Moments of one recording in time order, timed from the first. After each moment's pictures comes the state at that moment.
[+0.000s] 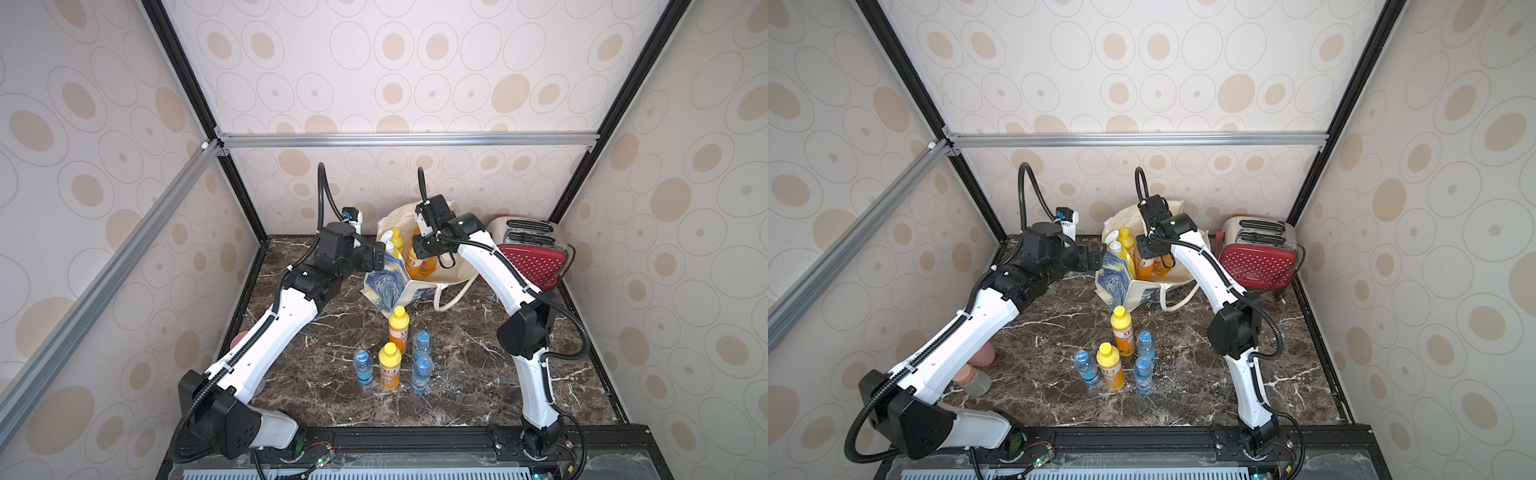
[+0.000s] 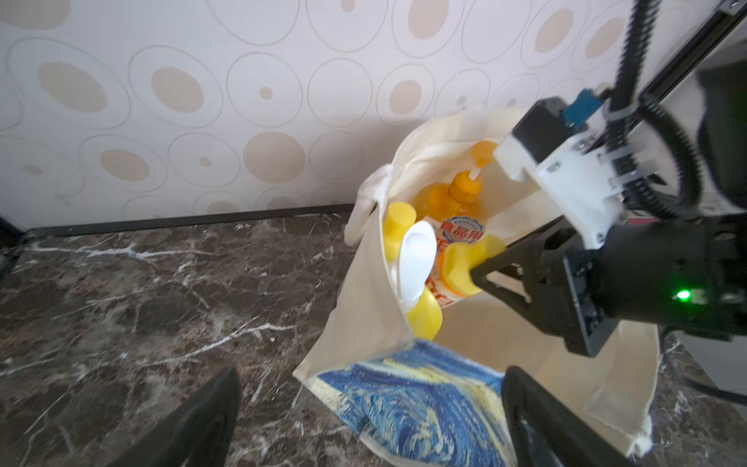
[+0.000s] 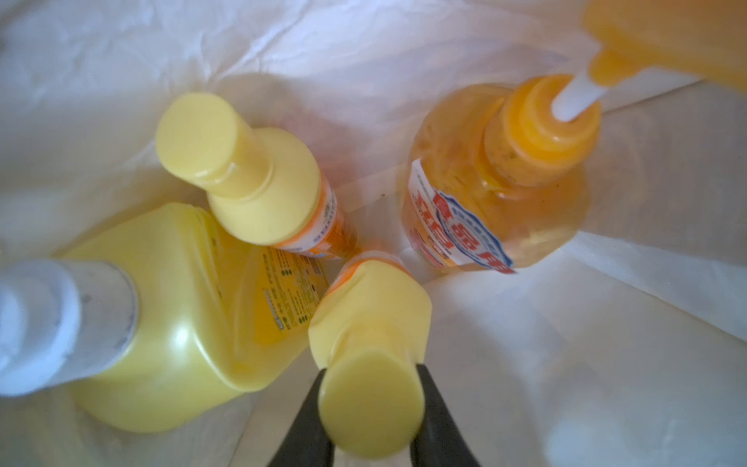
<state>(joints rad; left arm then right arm) -0.46 1.42 1.42 -0.43 -0.11 -0.25 0.53 2.20 2.38 -1.07 0.02 0.21</state>
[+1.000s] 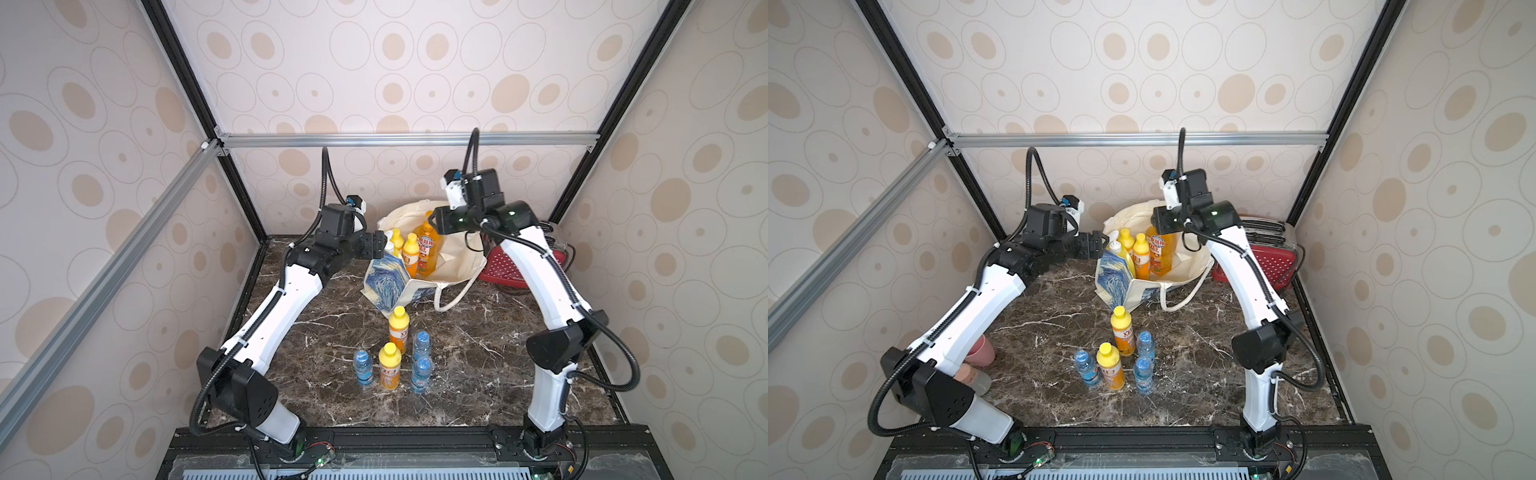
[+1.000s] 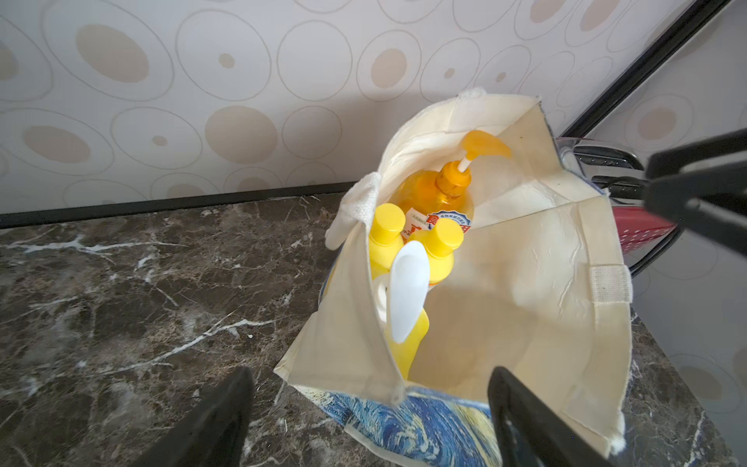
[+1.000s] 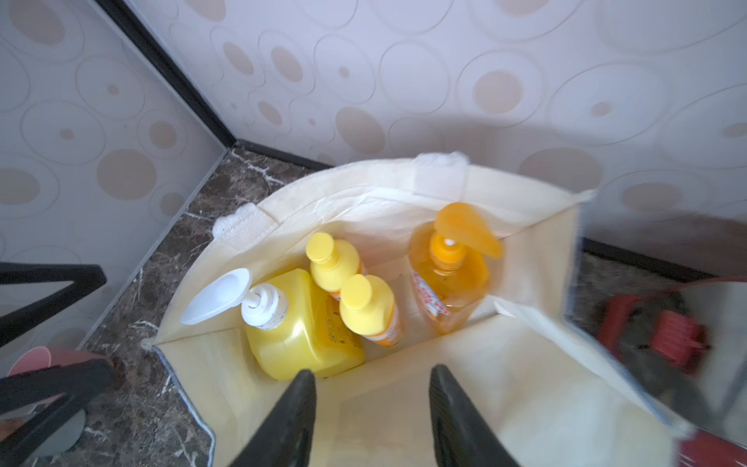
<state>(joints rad) -0.44 1.52 1.62 -0.63 0.02 -0.26 0.40 1.91 2.34 -1.00 -0.10 0.13</state>
